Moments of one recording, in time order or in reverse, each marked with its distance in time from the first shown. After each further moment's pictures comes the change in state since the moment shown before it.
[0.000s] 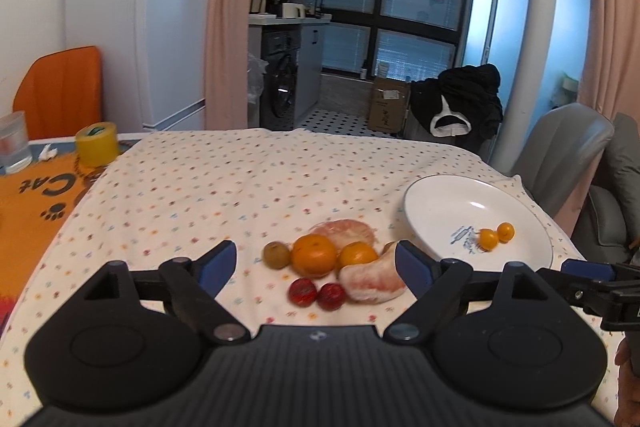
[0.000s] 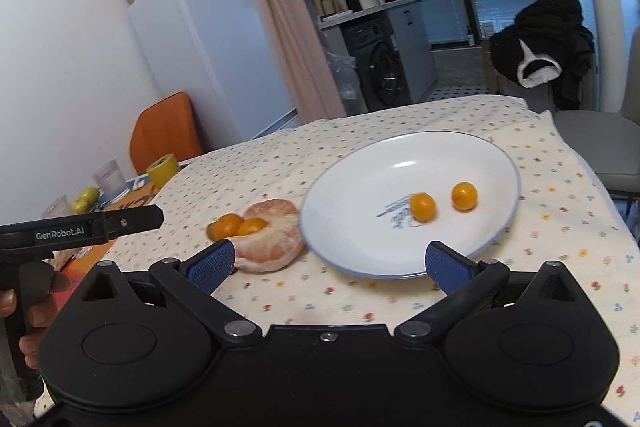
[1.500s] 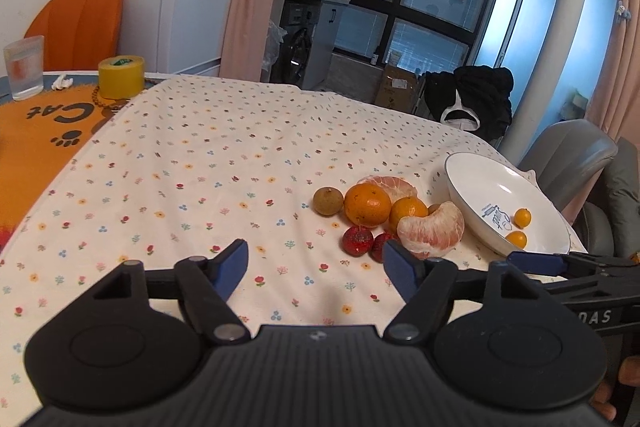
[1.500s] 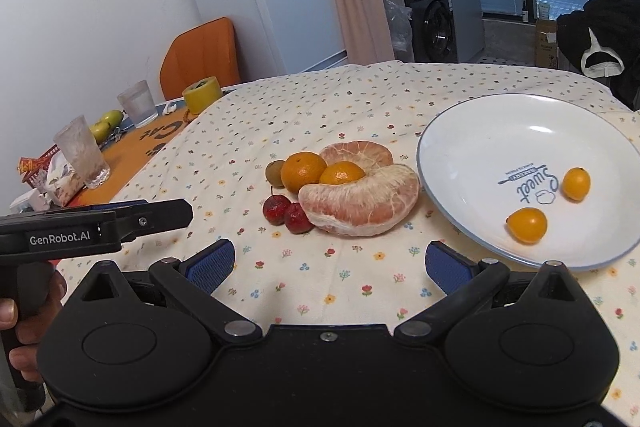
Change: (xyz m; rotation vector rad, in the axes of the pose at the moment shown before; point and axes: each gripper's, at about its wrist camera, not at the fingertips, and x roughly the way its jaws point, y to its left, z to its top) left arm 0.008 0.059 -0.035 -0.127 0.067 -0.046; right arm 0.065 0.074 -0.014 -0.132 0.171 0.056
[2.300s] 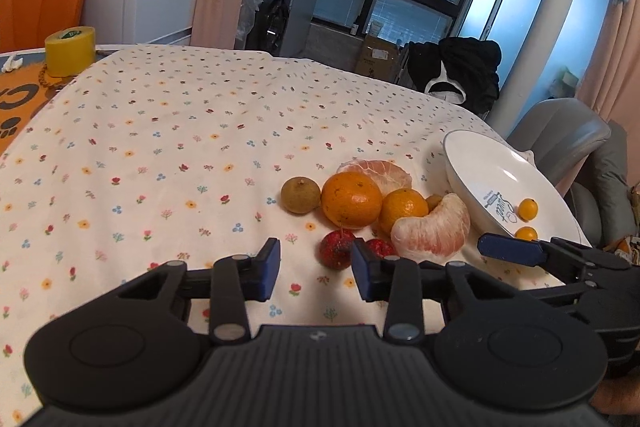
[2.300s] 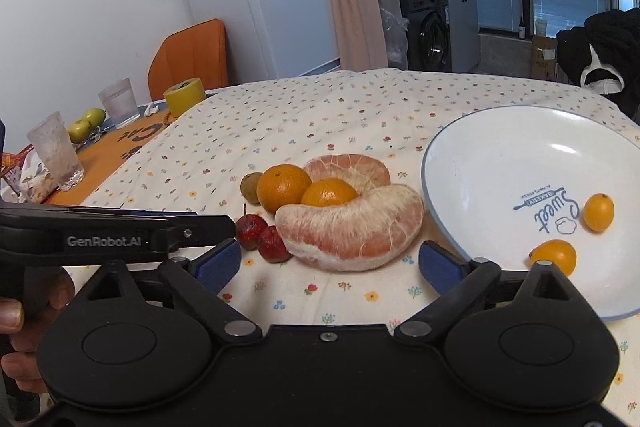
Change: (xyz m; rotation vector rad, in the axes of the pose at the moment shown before) left arm 0.061 -0.007 0.010 0.013 0.093 -0.068; right arm 0.035 -0.001 0.005 -0.041 -0.040 -0.045
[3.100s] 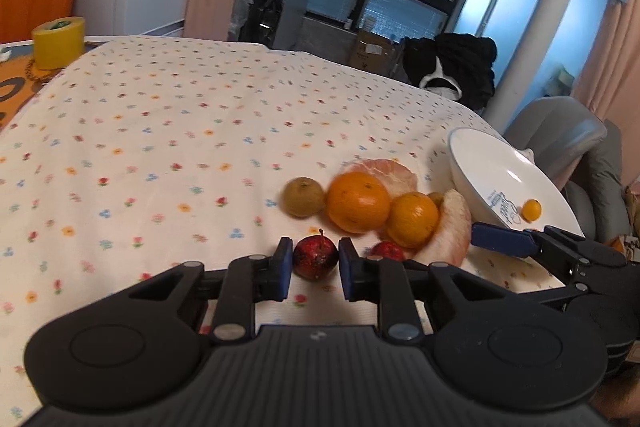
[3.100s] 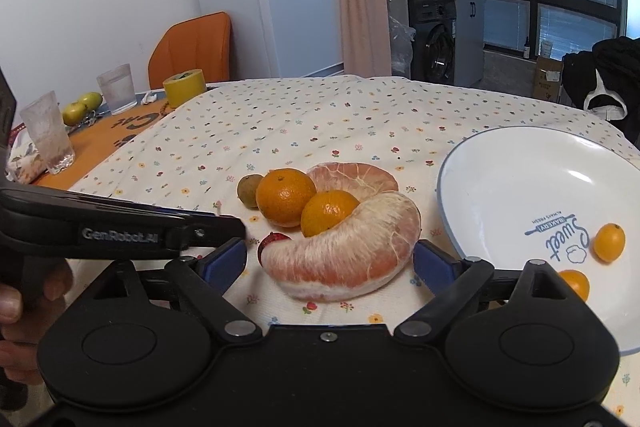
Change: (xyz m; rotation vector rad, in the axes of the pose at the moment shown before) left arm 0.010 0.011 0.003 -0.015 0.013 -0.022; right arm 0.016 0.011 0.003 -0.084 -0.009 -0.026
